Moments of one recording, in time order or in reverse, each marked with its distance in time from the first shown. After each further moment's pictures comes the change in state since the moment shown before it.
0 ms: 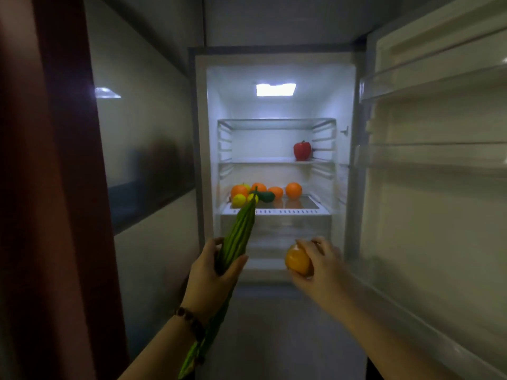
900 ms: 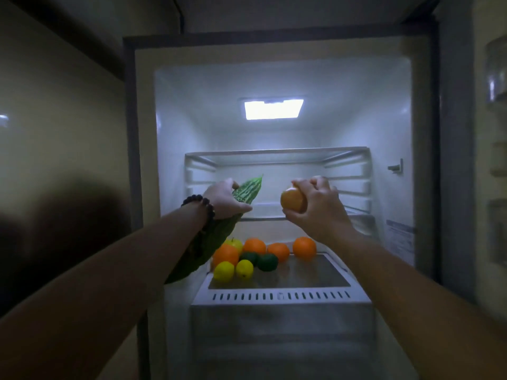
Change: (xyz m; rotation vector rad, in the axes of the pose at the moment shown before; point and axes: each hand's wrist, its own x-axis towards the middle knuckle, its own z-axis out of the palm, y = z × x) left_hand 0.425 -0.002 0.079 0.635 -0.280 0.046; right_hand 0.361 0.083 0.047 -0.095 0.182 -0.026
